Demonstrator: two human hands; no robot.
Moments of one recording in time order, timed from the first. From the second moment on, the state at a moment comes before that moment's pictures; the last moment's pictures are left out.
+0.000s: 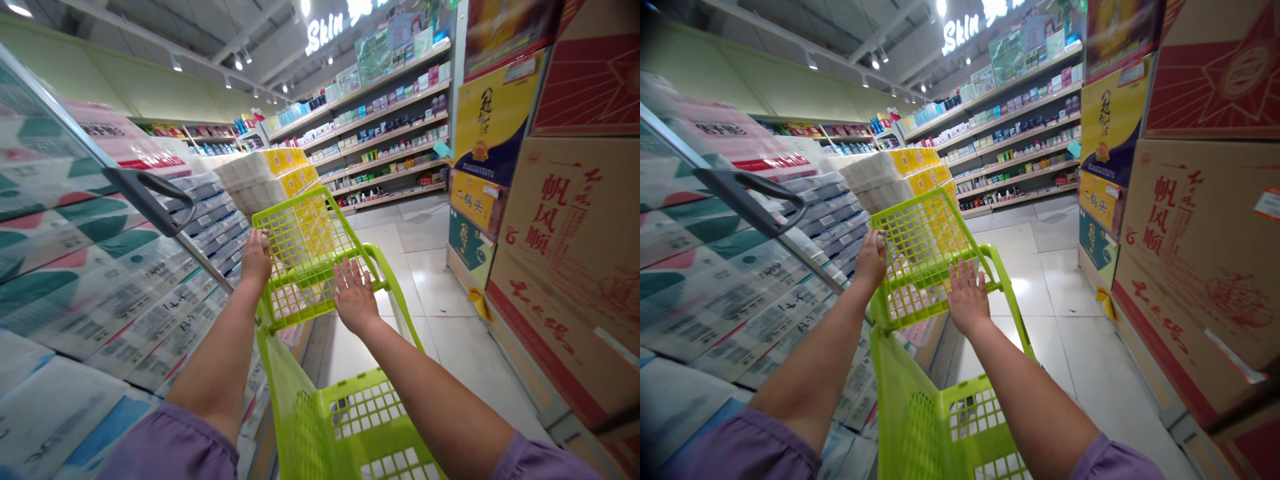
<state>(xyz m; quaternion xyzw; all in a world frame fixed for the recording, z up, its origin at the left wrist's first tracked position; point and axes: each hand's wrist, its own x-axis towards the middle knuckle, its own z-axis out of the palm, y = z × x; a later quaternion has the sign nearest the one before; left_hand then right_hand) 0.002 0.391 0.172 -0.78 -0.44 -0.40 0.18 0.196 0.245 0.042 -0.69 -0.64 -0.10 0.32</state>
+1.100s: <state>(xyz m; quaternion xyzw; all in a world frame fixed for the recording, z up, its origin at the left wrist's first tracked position) 0.009 0.307 0.173 -0.79 -0.43 -0.37 0.23 0.194 0.244 0.045 -0.69 -0.65 -0.07 0.33</state>
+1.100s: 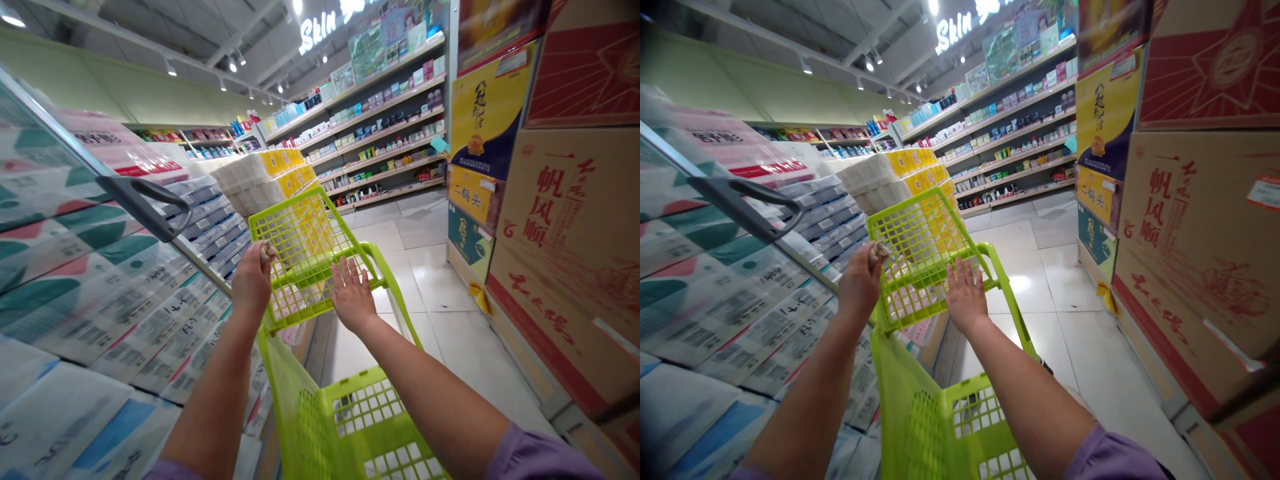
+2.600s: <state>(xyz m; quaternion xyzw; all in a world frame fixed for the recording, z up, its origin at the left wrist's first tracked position) 0.088 0.355 0.152 -0.77 -0.46 -0.42 0.15 0.192 0.249 0.041 -0.68 -0.64 -0.09 0.35</state>
